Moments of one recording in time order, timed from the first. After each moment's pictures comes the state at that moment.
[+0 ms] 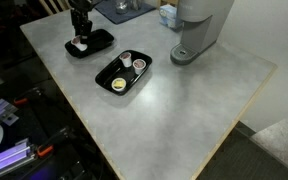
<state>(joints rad) 0.15 0.36 0.09 -2.11 0.10 2.07 0.23</state>
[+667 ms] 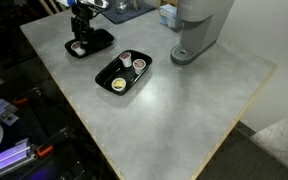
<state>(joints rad) 0.18 0.50 0.10 -2.00 0.07 1.99 0.20</state>
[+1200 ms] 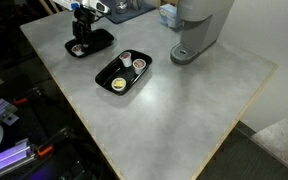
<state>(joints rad) 0.19 0.57 0.10 -1.95 0.06 1.95 0.20</state>
